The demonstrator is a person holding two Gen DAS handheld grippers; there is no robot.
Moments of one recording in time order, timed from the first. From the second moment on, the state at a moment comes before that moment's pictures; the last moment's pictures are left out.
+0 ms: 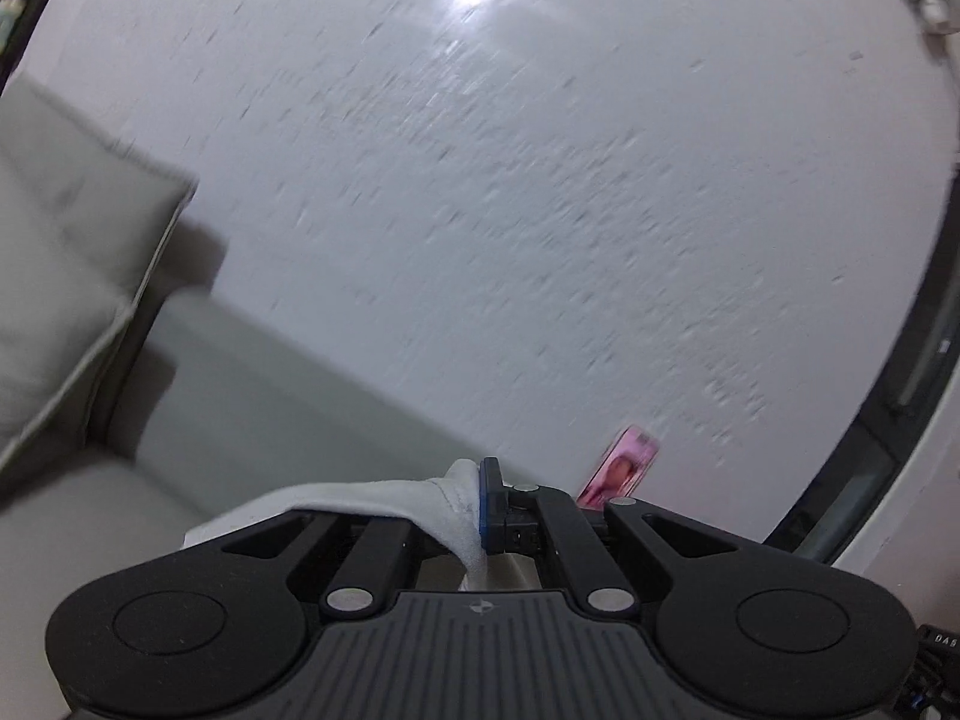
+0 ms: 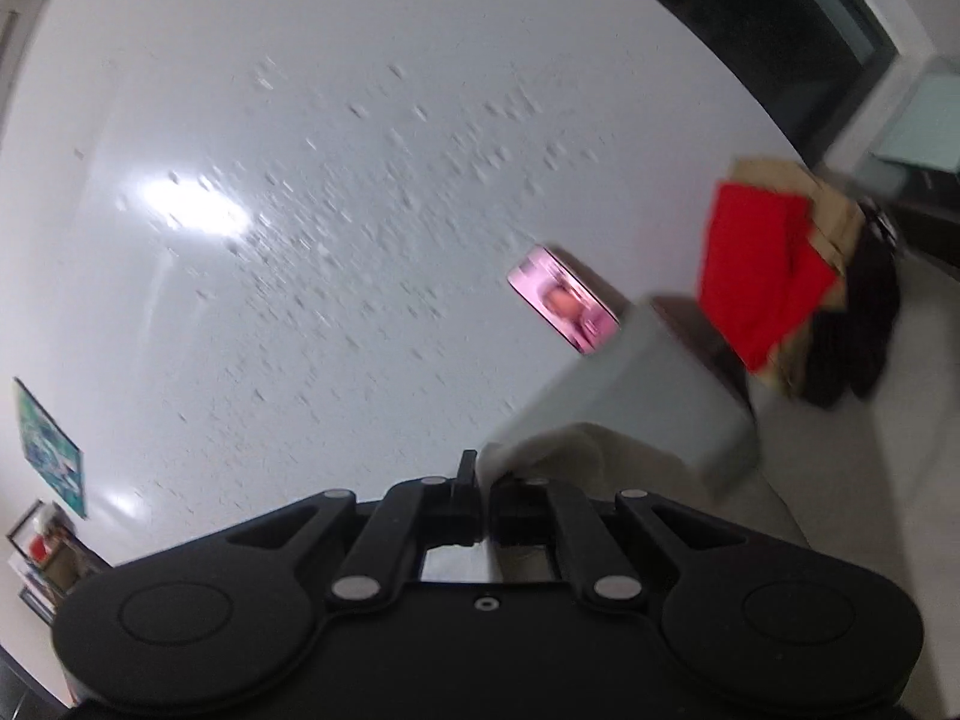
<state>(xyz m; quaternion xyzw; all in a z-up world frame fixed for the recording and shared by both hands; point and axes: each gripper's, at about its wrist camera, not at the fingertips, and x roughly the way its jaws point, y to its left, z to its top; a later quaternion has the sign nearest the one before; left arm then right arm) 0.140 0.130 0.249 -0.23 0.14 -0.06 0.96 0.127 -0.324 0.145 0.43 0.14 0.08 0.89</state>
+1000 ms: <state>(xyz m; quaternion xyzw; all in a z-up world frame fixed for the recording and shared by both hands) 0.087 0.172 -0.057 -0.26 0.39 0.02 0.88 0.084 -0.293 -0.122 0.37 0.39 -0.03 0.84</state>
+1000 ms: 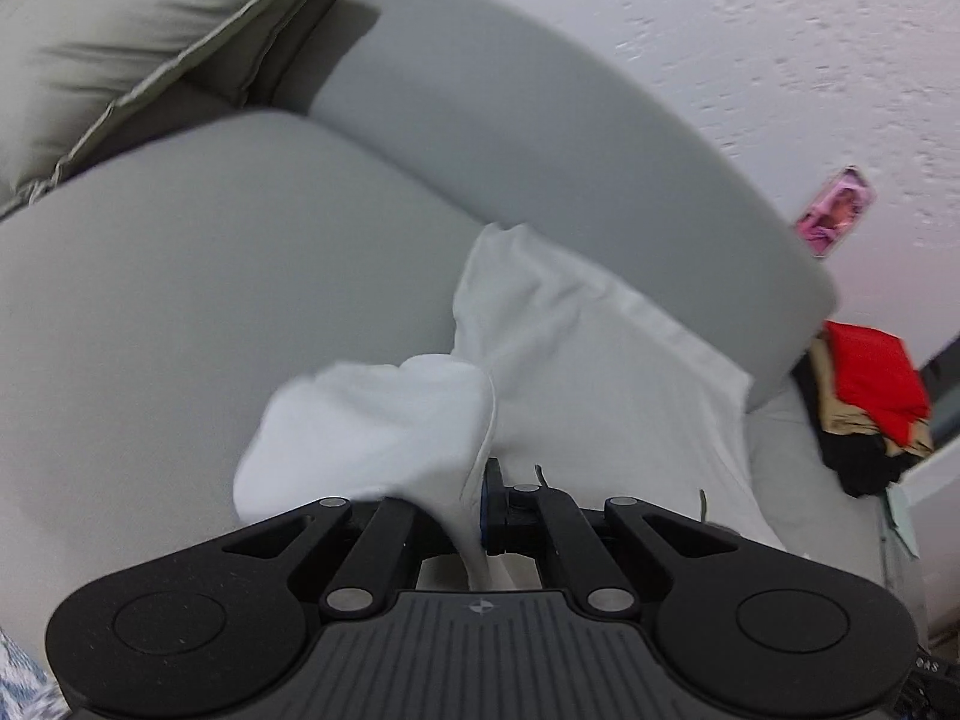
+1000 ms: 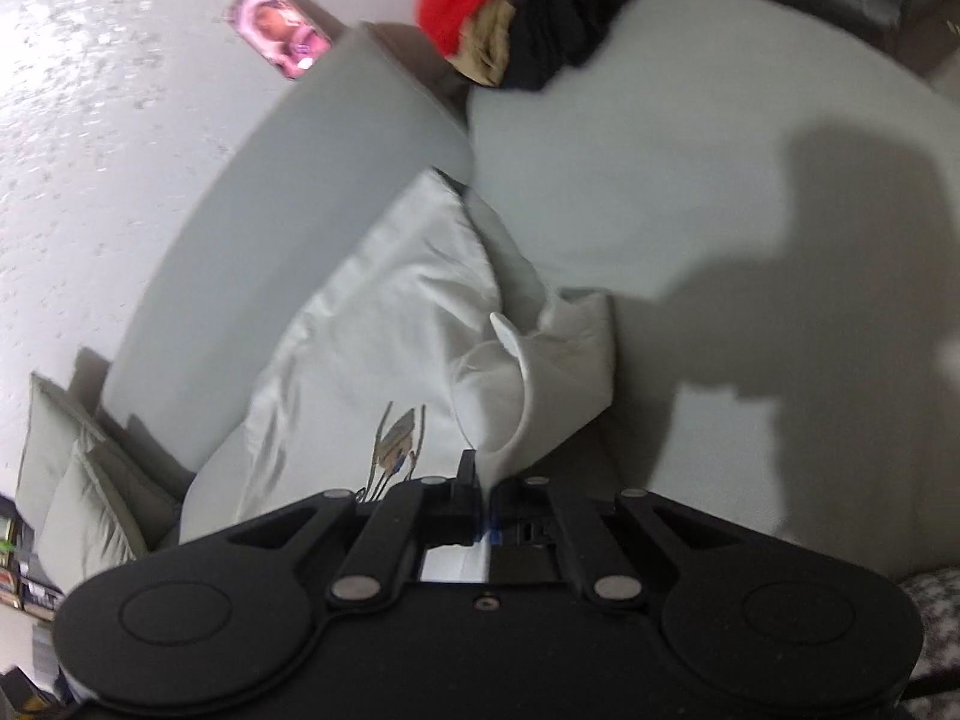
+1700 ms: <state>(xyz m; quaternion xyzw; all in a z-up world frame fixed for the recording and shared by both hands) 0.014 0.150 -0.080 0.00 0.45 0.08 0.89 0.009 -0.317 -0.120 0.29 0.45 -0.06 0.84</state>
